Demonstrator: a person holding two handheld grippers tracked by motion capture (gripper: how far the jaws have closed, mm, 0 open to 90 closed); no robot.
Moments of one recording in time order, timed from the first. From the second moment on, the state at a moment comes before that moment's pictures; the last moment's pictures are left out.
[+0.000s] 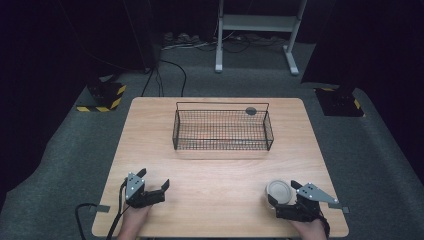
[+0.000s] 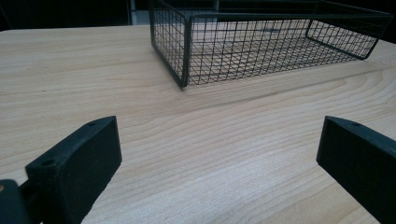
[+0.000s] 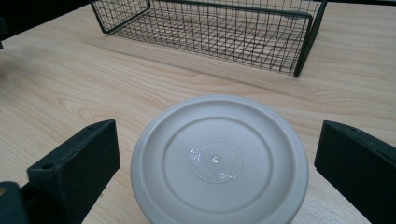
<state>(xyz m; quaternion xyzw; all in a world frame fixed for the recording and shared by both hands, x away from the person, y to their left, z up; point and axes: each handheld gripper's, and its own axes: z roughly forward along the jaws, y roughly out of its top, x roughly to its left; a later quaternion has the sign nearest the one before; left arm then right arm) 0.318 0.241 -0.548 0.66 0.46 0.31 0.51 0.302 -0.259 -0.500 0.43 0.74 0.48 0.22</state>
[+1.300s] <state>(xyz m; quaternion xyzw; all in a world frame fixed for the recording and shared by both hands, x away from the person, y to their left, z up) 0.318 0.242 -0.548 0.66 0.46 0.30 0.51 0.309 -0.249 -0.526 0.41 0.76 0.44 0.23</state>
